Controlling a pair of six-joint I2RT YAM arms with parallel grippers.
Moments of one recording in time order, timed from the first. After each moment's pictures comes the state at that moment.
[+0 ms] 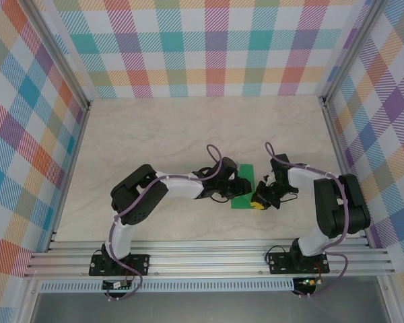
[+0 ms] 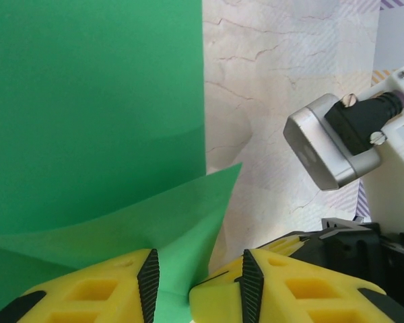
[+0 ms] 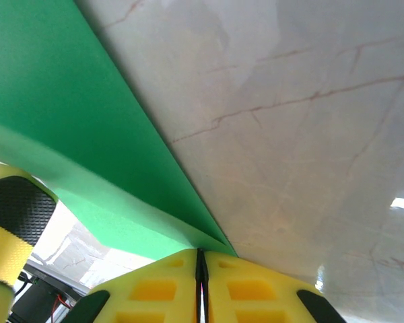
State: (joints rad) left arm -0.93 2.03 1.19 0.11 0.32 -1.07; right arm 0.20 1.58 0.72 -0.67 -0.58 0.60
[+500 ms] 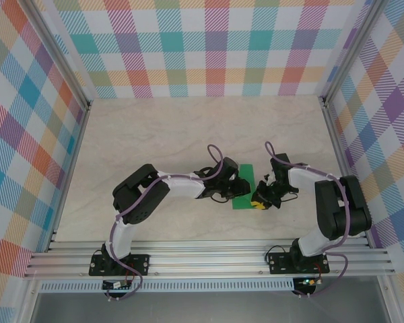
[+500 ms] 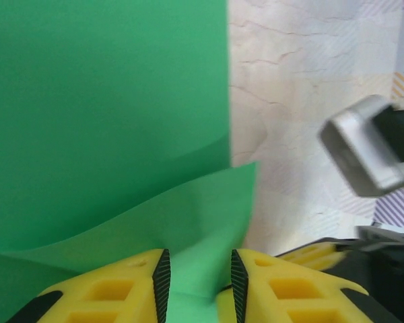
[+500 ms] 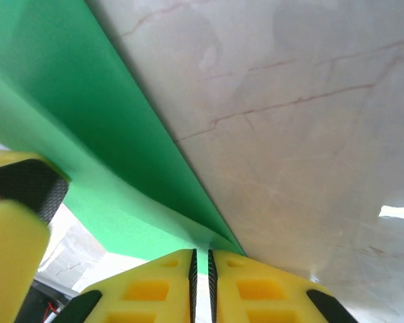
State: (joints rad) left arm -0.94 2.05 1.21 0.06 0.29 -1.05; right arm 0.20 1.55 0.72 -0.68 -0.54 0.60
